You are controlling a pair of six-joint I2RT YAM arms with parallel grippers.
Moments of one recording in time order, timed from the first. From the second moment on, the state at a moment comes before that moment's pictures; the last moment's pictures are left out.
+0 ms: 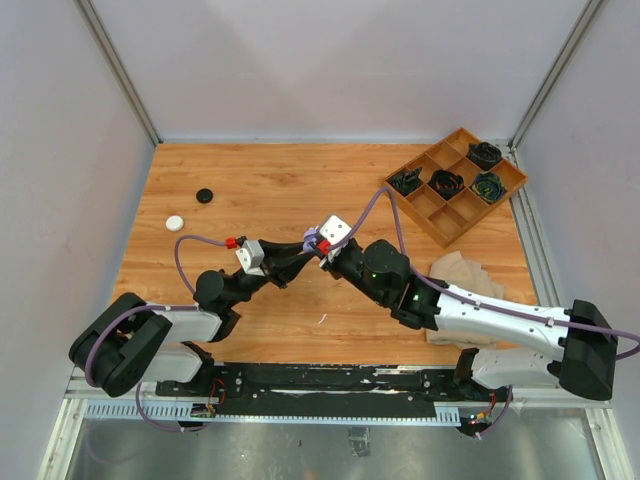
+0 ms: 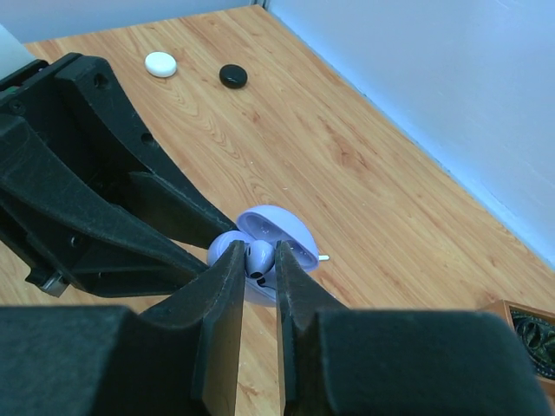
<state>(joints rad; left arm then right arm) -0.59 1.29 0.17 1.53 0.42 -0.19 1.13 1.19 0.83 0.29 0.29 -0.24</state>
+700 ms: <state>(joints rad) -0.59 1.30 0.16 1.53 0.39 -0.21 1.17 1.22 0.83 0.29 0.35 -0.21</state>
